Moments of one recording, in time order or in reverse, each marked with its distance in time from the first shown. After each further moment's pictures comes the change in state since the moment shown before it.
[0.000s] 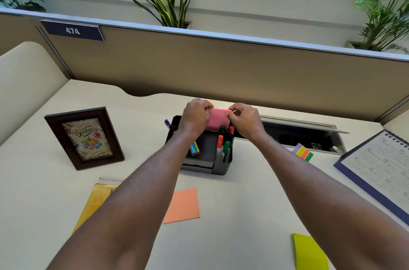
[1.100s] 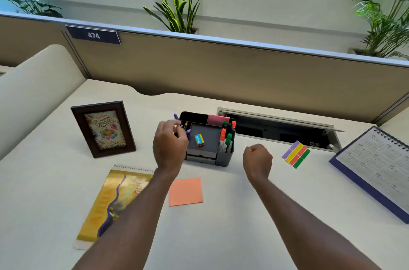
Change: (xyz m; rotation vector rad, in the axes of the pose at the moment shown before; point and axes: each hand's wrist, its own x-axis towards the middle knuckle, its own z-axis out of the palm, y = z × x) left_hand -0.125 -0.015 -0.049 0.009 0.542 -0.166; right_hand -0.120 0.040 0.028 0.031 0.299 0.507
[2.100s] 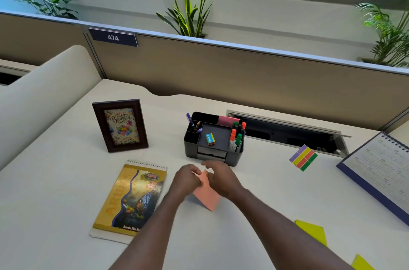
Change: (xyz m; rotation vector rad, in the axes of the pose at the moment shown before) left_hand -0.068 -0.053 -0.012 -0.013 -0.865 -0.595; right_hand -0.089 -0.019 0.044 -0.241 -0.668 -0.648
